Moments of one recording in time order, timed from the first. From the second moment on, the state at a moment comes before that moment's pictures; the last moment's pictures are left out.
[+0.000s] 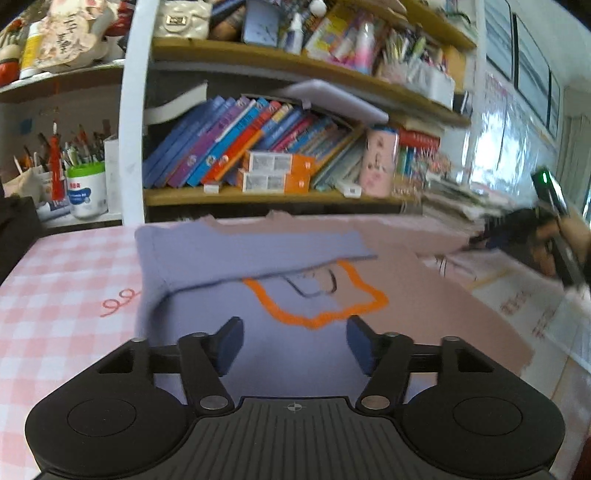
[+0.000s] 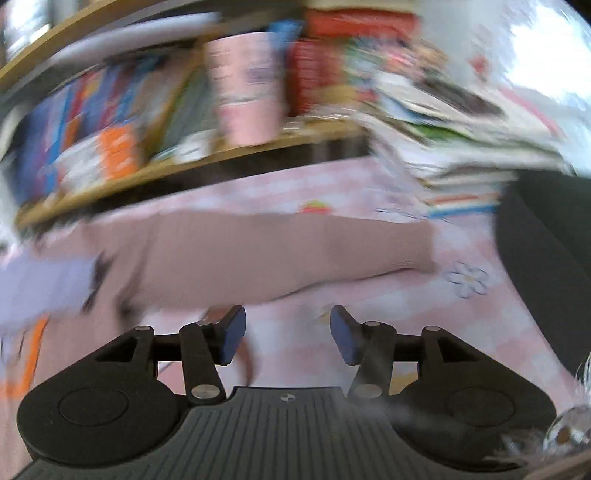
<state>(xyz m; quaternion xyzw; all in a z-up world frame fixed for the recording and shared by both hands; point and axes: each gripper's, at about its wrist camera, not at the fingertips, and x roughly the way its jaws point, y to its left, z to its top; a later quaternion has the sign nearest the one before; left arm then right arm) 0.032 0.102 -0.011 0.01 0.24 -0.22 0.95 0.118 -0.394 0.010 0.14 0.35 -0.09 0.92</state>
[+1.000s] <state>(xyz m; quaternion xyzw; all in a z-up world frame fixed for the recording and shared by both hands) 0.020 0.076 -0.024 0.14 0.24 -0.18 0.95 0.169 -0.331 0.120 0.18 0.20 -0.04 0.96</state>
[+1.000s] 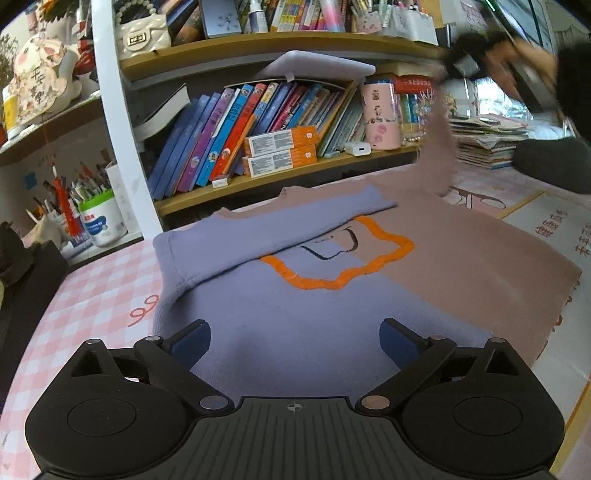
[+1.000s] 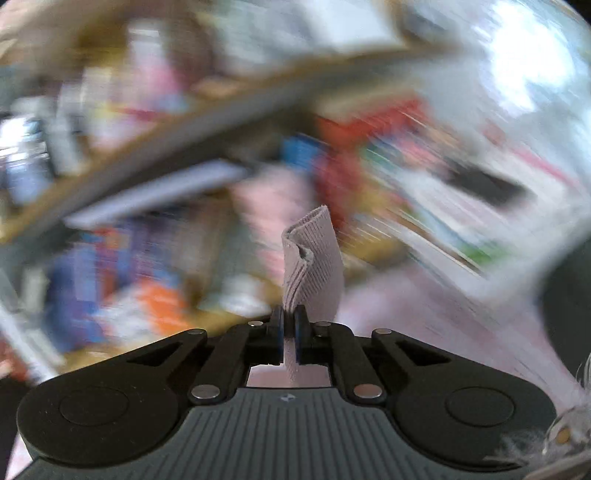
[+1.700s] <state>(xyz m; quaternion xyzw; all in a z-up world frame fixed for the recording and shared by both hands) 0.013 0.076 -0.020 0.14 0.21 -0.17 0.95 0.221 -0.070 0.089 0.00 0.26 0.21 0.94</state>
